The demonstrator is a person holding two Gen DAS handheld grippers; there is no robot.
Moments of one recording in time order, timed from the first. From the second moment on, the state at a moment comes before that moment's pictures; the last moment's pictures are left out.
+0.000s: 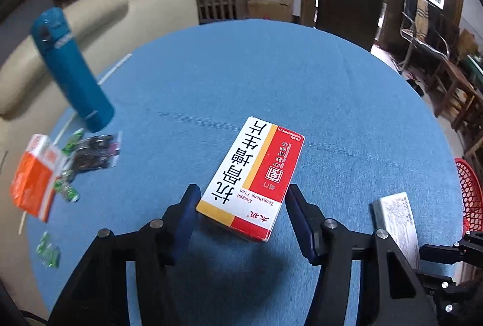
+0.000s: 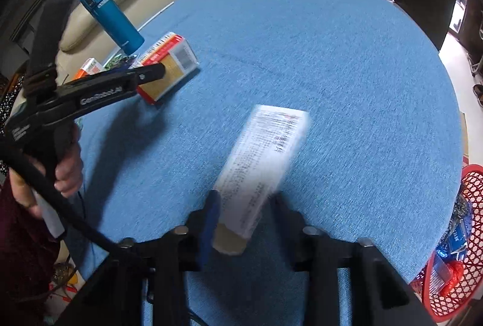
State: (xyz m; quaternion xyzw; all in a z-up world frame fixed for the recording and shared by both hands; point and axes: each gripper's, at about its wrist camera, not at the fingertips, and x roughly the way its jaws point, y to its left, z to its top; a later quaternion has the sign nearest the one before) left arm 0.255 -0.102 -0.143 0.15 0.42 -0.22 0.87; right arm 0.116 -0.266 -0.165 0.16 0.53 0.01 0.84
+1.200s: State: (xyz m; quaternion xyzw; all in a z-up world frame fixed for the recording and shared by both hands) left arm 0.187 -0.070 -0.103 0.15 0.37 -0.14 0.91; right arm 0.121 -0.248 -0.164 0.12 0.53 -0.03 0.84
